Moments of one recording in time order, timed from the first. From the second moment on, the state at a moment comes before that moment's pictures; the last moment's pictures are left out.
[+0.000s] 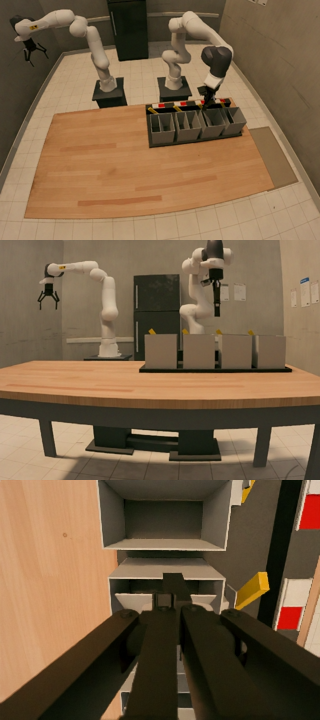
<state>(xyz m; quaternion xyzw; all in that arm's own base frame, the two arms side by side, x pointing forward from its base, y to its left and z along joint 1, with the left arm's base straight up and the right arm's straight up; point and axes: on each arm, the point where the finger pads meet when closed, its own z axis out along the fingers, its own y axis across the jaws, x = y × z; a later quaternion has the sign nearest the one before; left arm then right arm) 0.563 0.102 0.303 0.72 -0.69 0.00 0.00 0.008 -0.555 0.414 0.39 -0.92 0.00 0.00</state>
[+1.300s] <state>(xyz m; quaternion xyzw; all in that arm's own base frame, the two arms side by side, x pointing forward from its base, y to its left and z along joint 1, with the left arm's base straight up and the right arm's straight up) 0.336 0.091 0.305 0.72 -0.70 0.01 0.00 0.008 -0.555 0.414 0.39 -0.92 0.00 0.00</state>
